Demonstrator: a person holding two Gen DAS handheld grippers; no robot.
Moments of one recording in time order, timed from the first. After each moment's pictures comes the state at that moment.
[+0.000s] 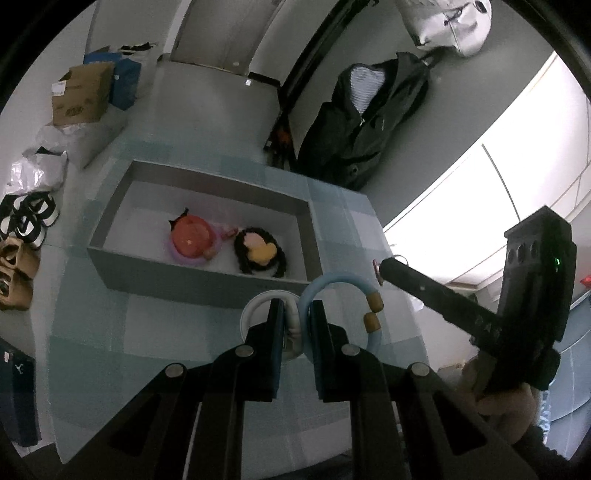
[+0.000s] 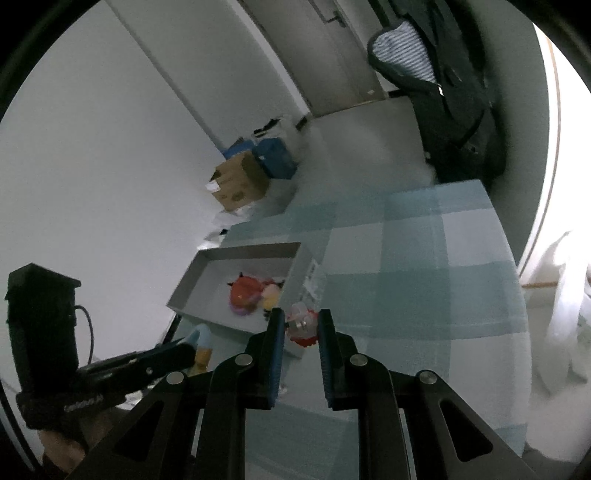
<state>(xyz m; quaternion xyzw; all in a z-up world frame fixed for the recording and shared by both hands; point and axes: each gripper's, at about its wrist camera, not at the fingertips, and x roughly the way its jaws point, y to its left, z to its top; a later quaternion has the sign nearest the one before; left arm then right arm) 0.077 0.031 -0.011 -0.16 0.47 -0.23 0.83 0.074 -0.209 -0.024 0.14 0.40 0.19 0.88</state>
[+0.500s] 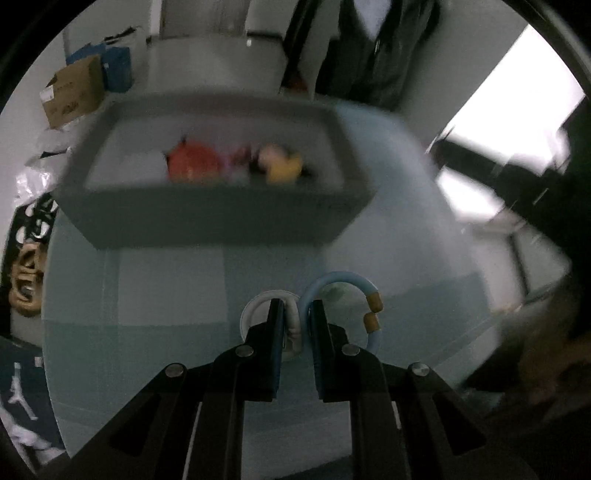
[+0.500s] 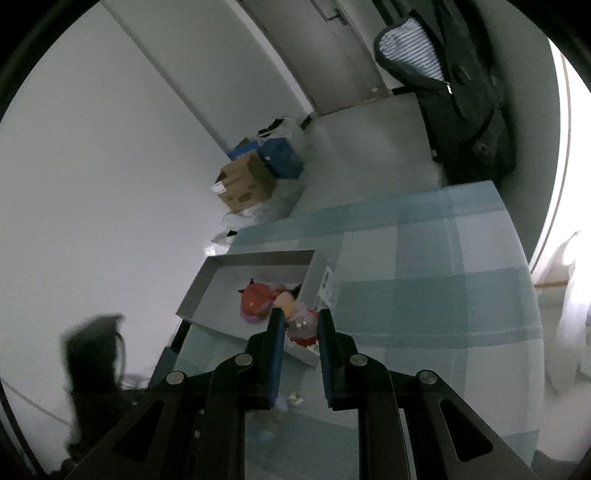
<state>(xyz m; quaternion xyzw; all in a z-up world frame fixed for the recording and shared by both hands) 0.074 -0.003 -0.072 -0.01 0.56 -0.19 0.81 0.083 -0.204 -0.022 0.16 0.41 0.20 0.88</state>
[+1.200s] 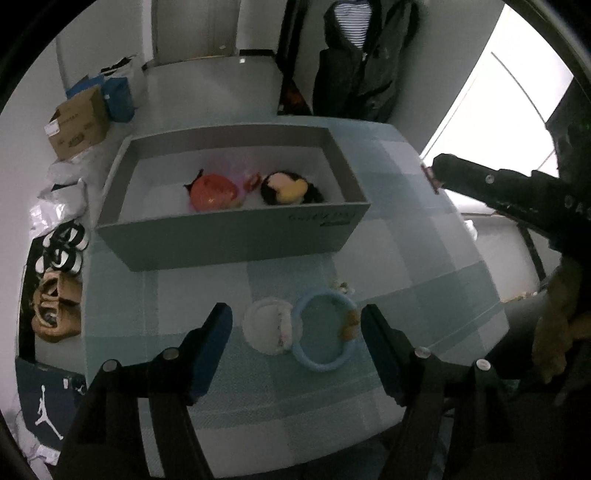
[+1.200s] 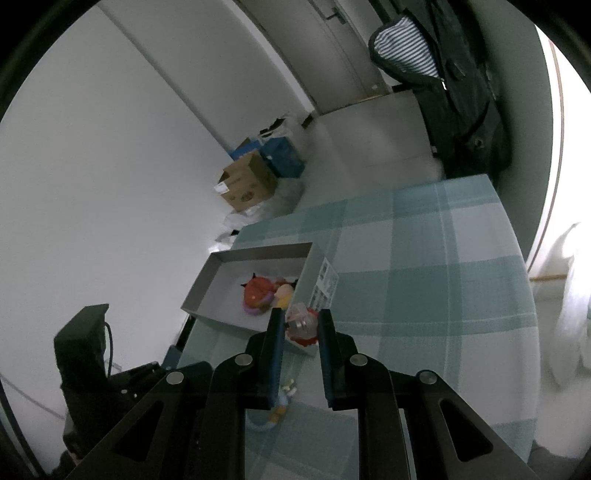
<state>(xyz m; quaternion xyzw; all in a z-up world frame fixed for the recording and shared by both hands) 0.064 0.002 -0.046 0.01 0.52 -0.21 0.83 0.074 -0.213 -0.022 0.16 0.41 0.21 0.87</state>
